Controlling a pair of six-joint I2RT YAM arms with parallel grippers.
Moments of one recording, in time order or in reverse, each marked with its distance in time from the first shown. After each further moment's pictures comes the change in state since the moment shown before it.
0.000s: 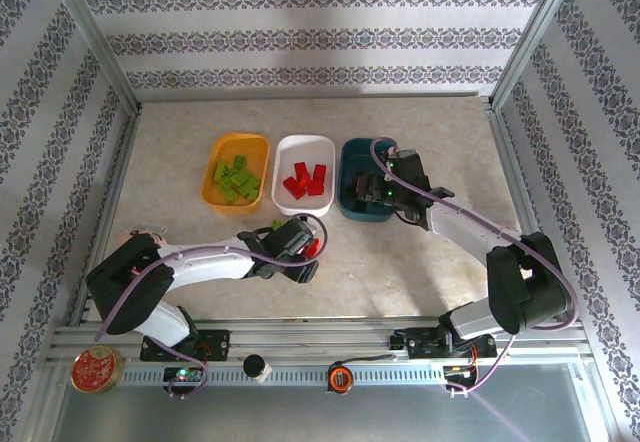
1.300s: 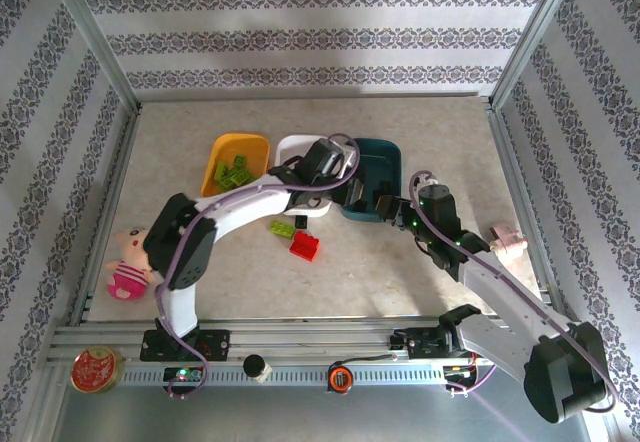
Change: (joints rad) left arm 0.185 0.414 0.727 0.050 0.281 -0.008; right arm -0.011 -0.501 -0.313 -0.008 0.032 0.092
